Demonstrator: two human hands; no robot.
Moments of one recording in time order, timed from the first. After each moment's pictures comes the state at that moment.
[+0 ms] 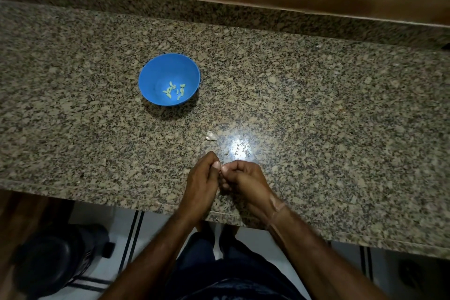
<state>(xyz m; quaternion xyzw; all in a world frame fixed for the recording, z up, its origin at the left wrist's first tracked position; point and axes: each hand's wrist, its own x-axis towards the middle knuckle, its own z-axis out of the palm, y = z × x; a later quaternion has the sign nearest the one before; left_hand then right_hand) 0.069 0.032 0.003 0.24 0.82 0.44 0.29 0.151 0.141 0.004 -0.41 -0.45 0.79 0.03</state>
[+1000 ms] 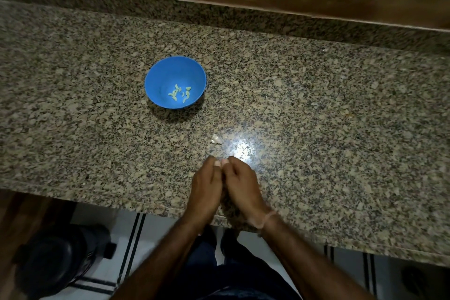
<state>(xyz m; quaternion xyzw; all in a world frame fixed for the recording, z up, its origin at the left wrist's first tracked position) 0.071 0.040 0.023 0.14 0.82 0.46 0.32 0.130 0.123 0.003 -0.36 -0.69 0.62 0.07</state>
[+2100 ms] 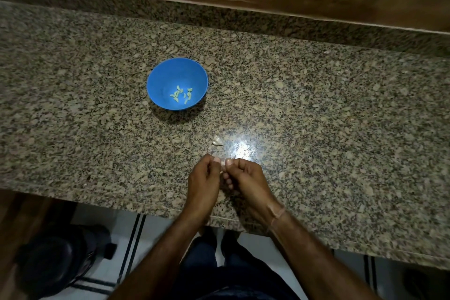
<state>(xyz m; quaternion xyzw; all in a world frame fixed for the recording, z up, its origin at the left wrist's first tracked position) 0.060 0.041 0.024 0.10 0.81 0.50 0.29 0.136 0.133 0.010 -0.38 -0.49 0.78 0.04</state>
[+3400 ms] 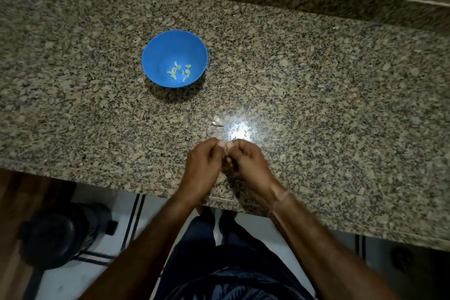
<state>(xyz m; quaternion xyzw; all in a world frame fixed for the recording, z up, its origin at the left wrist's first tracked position) 0.051 0.032 0.015 0.21 0.80 0.47 0.31 0.135 0.139 0.010 -0.38 -0.53 0.75 0.03</state>
